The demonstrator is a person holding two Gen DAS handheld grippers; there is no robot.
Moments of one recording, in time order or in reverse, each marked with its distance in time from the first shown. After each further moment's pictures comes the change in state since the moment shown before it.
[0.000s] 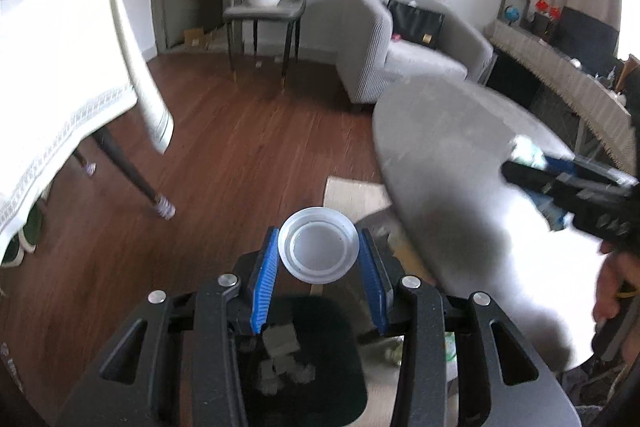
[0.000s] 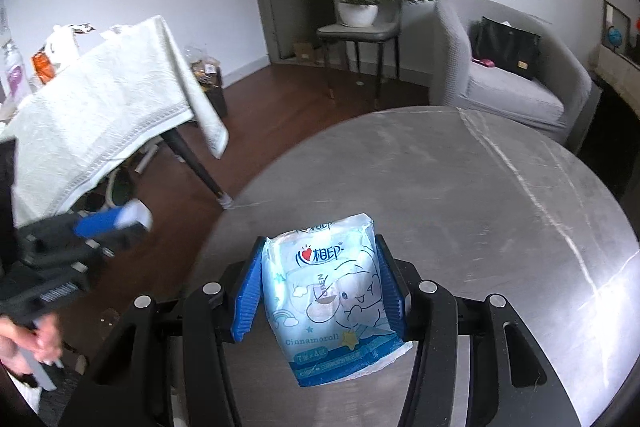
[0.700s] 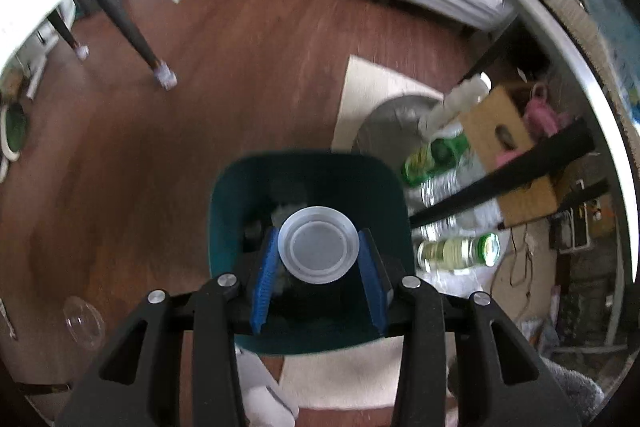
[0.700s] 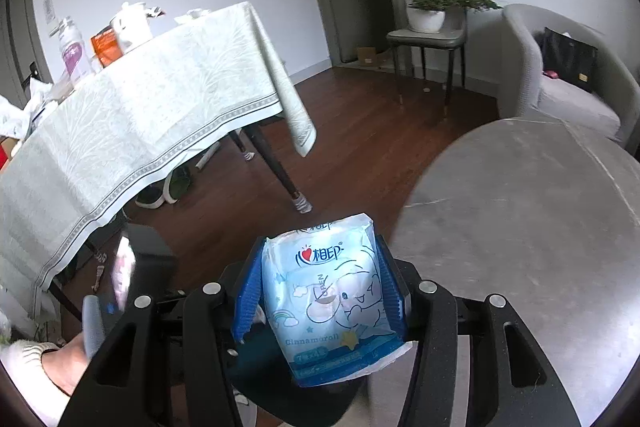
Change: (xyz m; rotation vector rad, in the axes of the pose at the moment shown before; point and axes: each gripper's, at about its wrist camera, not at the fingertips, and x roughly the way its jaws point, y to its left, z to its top) left arm 0.053 0.077 -0.091 -0.119 0.397 -0.056; right arm 0.012 0.115 -0.010 -0.055 -0.013 0.190
